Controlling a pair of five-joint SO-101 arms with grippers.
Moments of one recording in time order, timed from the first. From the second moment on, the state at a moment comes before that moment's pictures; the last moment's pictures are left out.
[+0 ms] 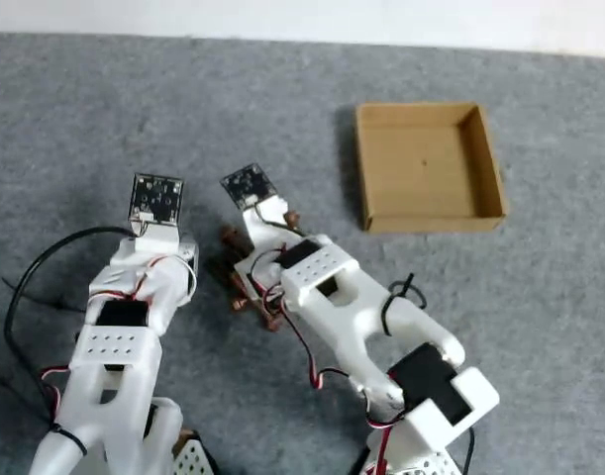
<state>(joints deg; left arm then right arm) -6.4 -46.6 73.5 25.1 -0.7 -40.7 3.3 33.7 33.1 -0.4</state>
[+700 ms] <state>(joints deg) -6.4 -46.6 73.5 25.1 -0.7 -35.7 3.3 33.7 33.1 -0.4</state>
